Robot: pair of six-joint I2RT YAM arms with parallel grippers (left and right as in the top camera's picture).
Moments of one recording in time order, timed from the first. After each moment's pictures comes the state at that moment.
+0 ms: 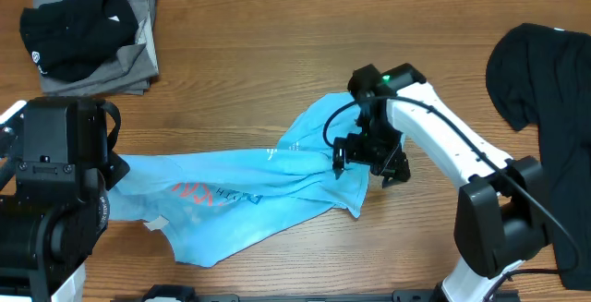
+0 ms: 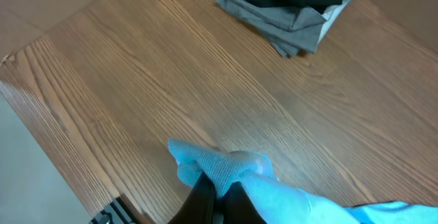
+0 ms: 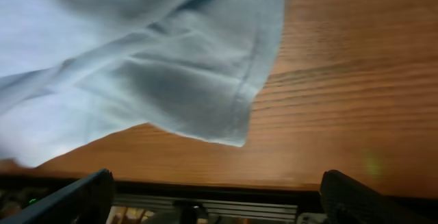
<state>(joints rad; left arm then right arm) -0.08 1.16 1.81 -1.69 -0.50 -0.80 0.43 1.86 1.42 -1.39 -0.27 0.50</state>
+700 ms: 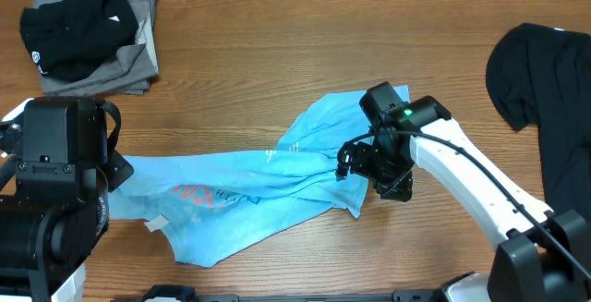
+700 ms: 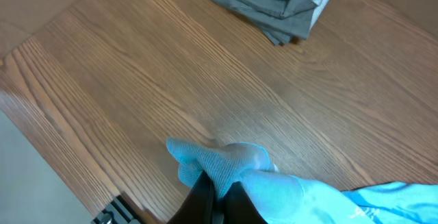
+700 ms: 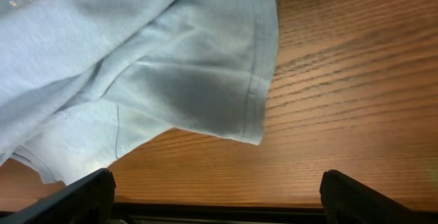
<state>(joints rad) -0.08 1.16 1.81 -1.69 -0.46 -0.75 0.43 1.61 1.17 -1.17 -0.31 0.73</state>
